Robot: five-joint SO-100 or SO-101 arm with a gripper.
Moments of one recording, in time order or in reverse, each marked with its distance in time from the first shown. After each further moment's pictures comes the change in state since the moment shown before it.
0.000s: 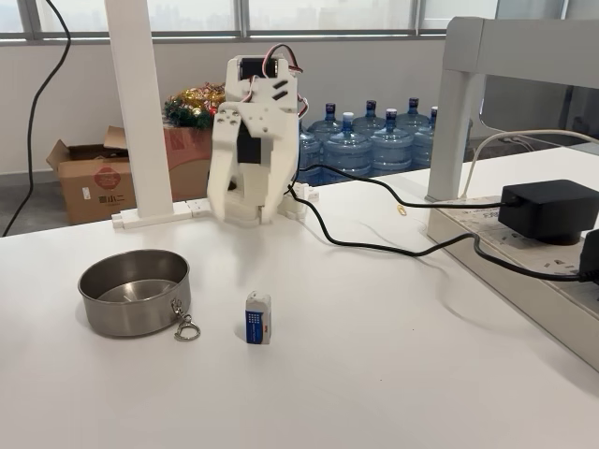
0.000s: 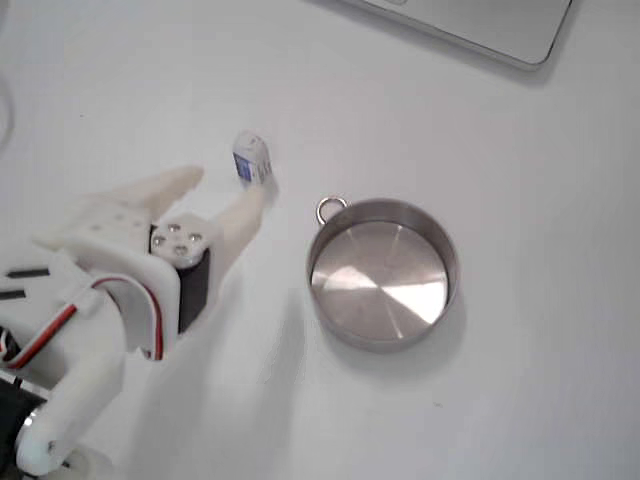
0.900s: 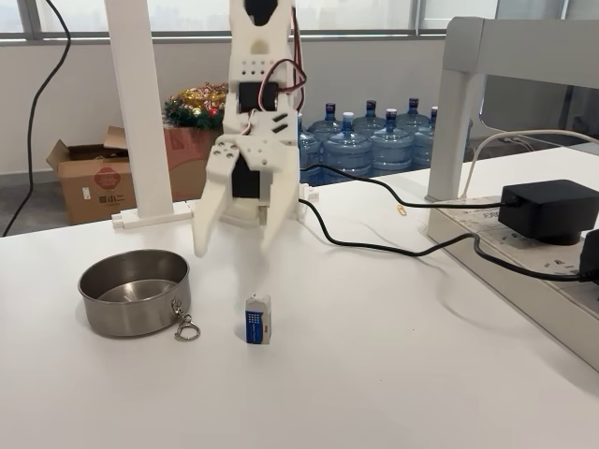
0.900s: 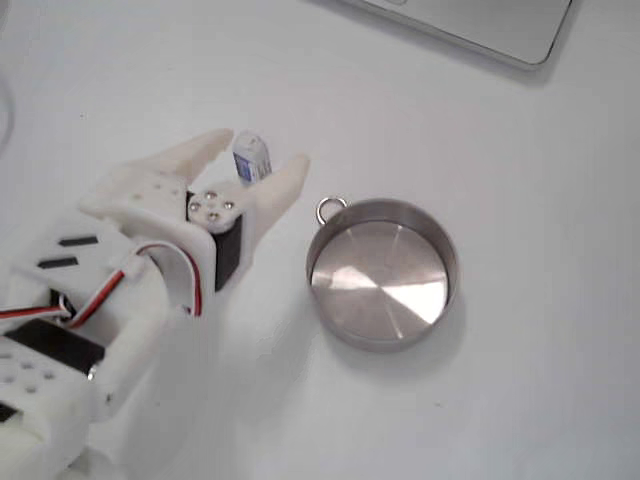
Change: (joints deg) arm -0.4 -59.2 -0.5 -59.9 0.0
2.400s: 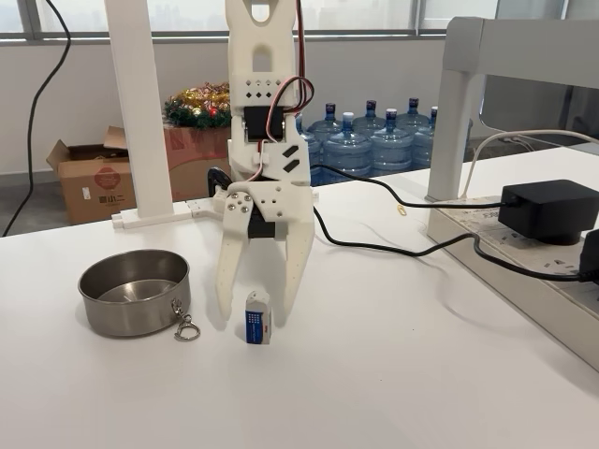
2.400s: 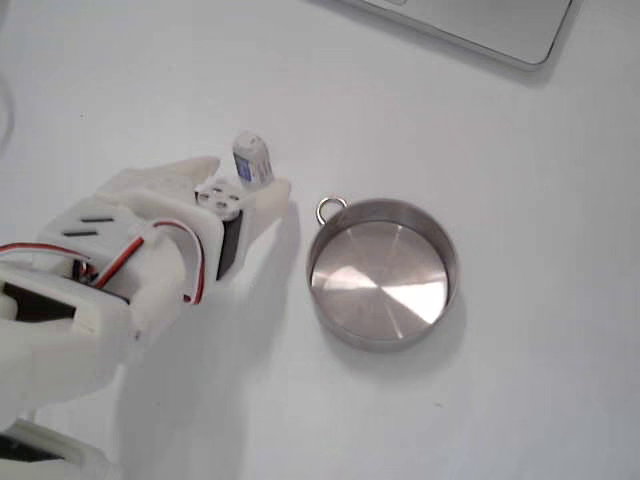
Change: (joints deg) arm -3.5 -26.7 -17.0 -3.8 3.9
